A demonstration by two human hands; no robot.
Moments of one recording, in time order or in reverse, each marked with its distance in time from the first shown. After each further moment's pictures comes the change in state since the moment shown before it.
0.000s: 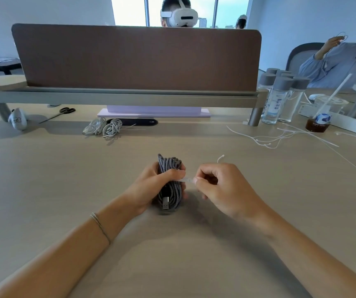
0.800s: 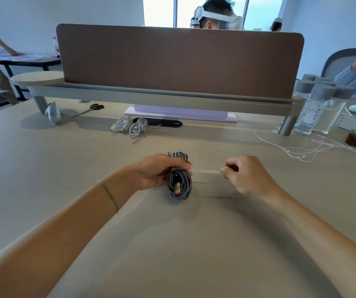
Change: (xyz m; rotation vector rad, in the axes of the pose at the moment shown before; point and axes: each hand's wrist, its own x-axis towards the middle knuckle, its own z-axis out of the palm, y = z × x) left_hand 0.036 0.028 -0.058 0.038 0.035 -0.307; right_hand 0.075 0.047 0.006 -0.255 0.013 0.075
